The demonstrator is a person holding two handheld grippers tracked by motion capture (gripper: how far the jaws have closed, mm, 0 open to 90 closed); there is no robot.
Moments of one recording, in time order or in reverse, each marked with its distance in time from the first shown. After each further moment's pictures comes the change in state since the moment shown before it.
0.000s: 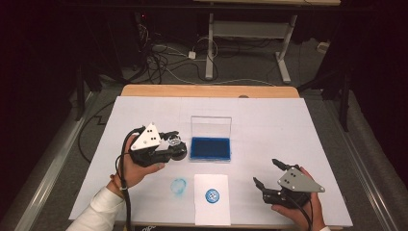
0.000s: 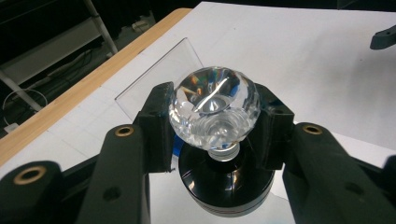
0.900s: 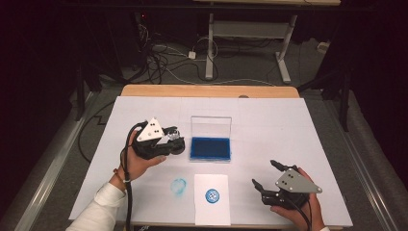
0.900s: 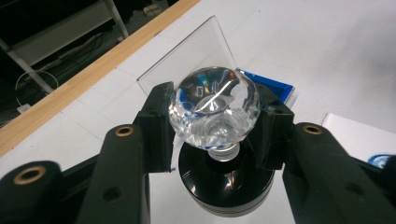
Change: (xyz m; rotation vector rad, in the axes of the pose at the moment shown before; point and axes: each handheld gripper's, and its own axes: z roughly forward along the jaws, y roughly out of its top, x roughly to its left) left arm 0.021 -0.007 0.024 0.054 0.040 -0.032; right arm 0.003 -0.001 0.002 0.017 0.017 -0.024
